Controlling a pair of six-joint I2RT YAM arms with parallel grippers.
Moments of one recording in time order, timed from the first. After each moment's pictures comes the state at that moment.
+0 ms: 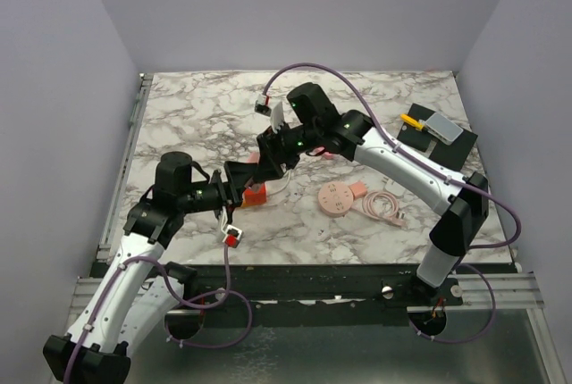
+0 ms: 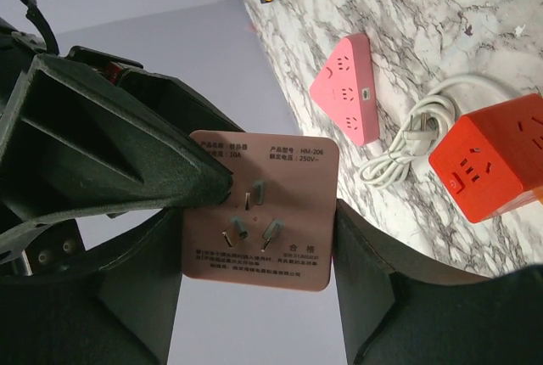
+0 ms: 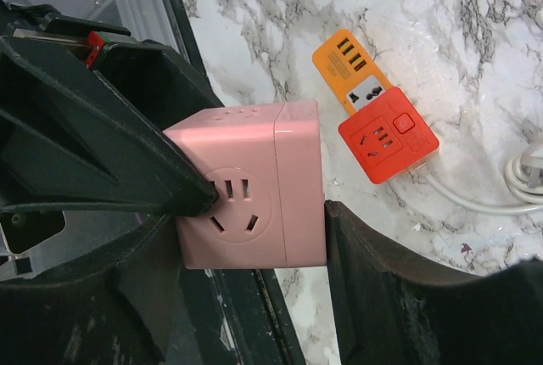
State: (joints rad) left arm -0.32 0.73 0.73 -0.56 0.84 2.03; right arm 0.85 1.73 1.70 -0.65 -0.56 0.14
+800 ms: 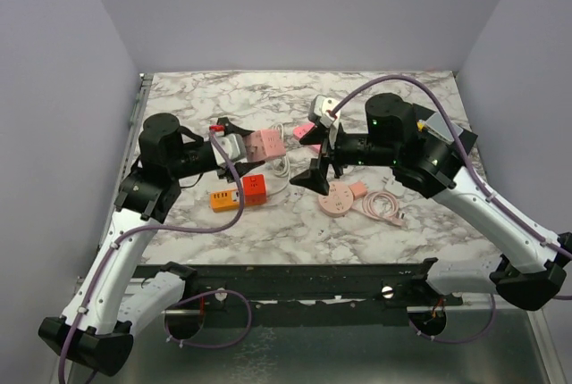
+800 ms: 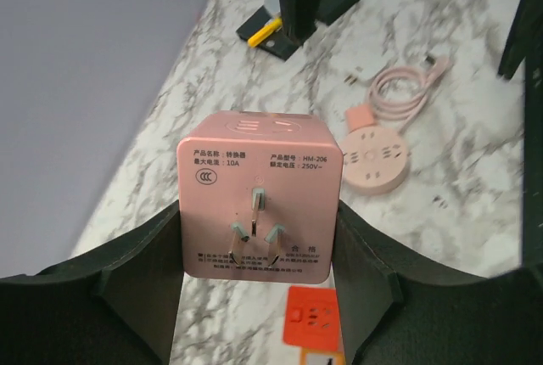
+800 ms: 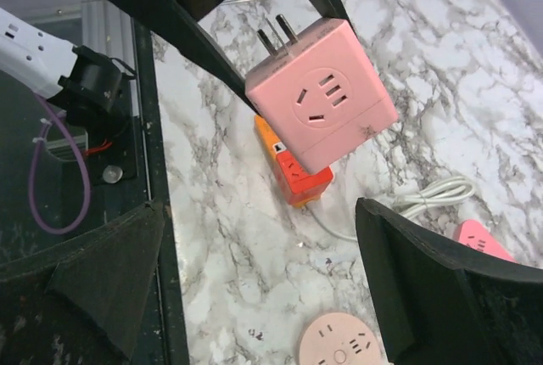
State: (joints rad) left arm -0.33 0.89 1.05 -0.39 0.83 0.66; right arm 0.86 1.25 1.48 -0.56 -0.46 -0.21
